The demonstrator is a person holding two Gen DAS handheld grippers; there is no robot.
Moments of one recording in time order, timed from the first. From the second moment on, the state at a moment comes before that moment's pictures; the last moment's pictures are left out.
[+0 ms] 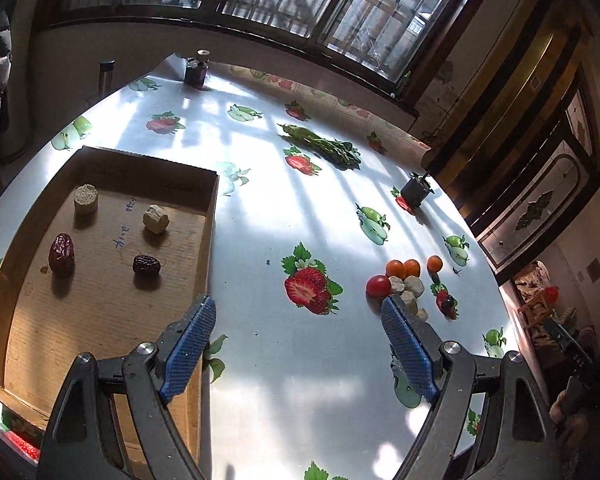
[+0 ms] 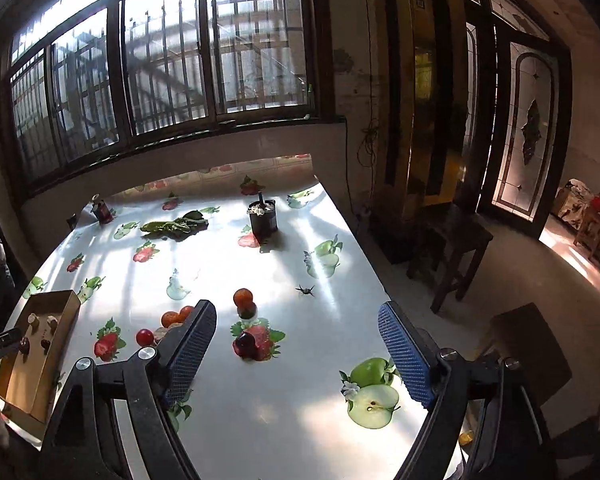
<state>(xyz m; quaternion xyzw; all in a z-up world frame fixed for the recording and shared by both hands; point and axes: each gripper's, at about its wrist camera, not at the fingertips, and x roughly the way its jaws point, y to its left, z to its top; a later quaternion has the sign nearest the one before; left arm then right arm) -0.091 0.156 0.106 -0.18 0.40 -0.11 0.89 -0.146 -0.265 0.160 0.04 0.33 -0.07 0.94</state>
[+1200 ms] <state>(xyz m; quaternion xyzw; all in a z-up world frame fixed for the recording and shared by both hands) 0.029 0.006 0.010 -0.10 0.47 -0.23 0.85 -0.010 -0.244 0.023 0.13 0.43 0.02 0.89</state>
